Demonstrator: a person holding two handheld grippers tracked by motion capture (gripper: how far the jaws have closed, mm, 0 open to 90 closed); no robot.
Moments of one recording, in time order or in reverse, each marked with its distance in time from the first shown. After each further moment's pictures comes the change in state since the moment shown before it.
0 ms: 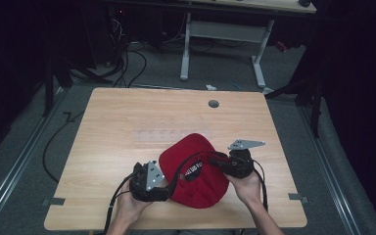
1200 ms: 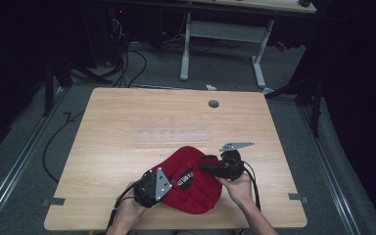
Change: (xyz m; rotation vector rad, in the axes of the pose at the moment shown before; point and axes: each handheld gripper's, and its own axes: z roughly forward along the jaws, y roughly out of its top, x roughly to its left) left arm -0.013 -0.006 -0.006 0.075 -0.044 0.120; right arm -0.002 -0.008 0.028 0.041 0.155 0.071
